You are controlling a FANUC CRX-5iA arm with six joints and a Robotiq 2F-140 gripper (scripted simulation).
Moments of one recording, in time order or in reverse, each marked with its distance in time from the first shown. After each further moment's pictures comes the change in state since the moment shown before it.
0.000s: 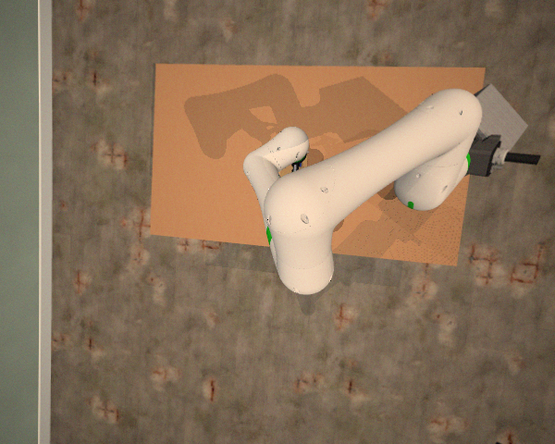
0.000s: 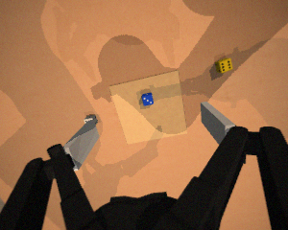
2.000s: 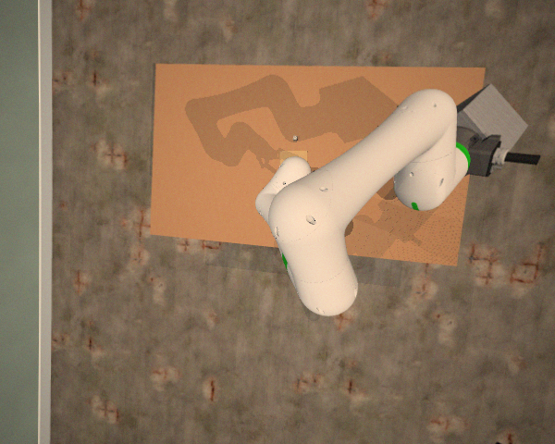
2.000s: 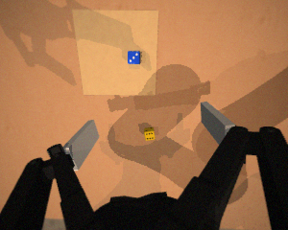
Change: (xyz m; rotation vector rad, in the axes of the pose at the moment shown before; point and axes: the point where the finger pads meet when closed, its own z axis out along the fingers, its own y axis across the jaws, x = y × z) arm 0.025 0.078 0.015 -0.005 0.058 -1.813
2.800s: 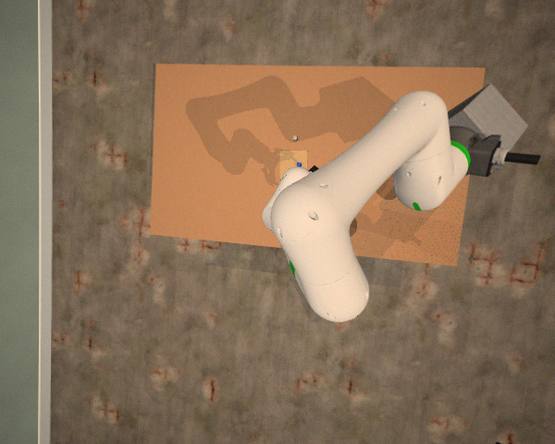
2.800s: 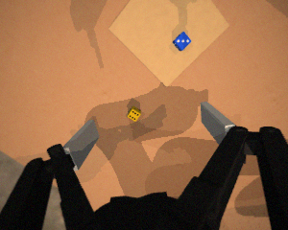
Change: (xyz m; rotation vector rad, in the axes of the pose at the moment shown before) arm -0.034 0.000 0.001 0.009 0.004 -0.753
